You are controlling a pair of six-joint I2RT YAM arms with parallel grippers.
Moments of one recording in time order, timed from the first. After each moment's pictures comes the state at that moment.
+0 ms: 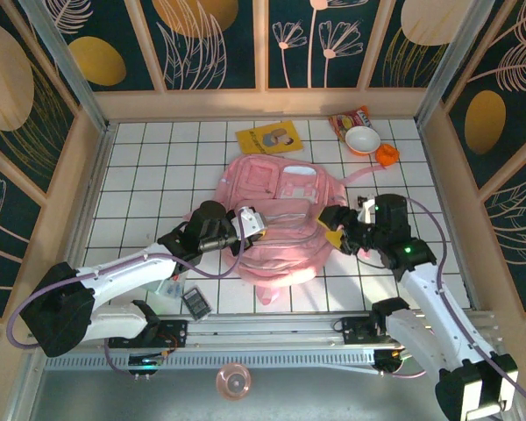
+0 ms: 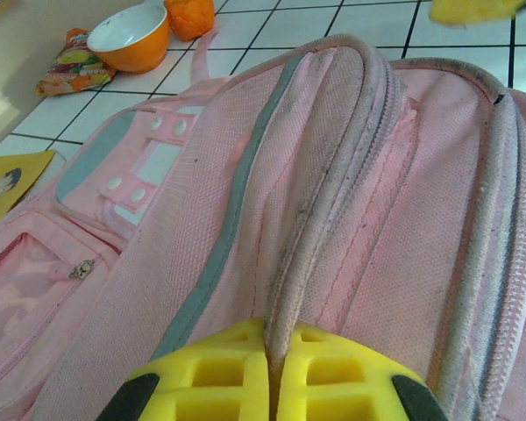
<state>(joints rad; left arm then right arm) -0.79 1.25 0.61 0.17 0.25 0.36 0.27 0.78 0.61 -0.46 -0.66 1.08</state>
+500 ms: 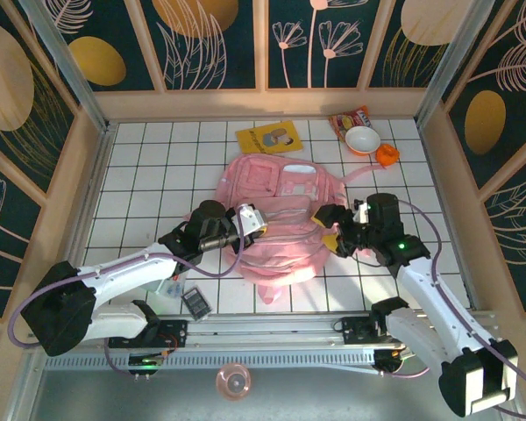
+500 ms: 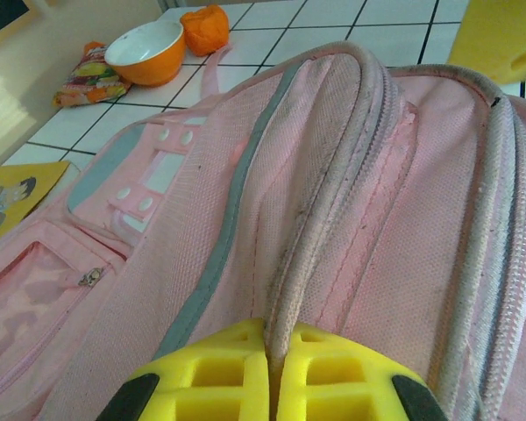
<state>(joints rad) -0.79 1.26 0.61 0.23 0.24 0.33 0.32 0.83 0.58 -0.43 -0.61 1.21</state>
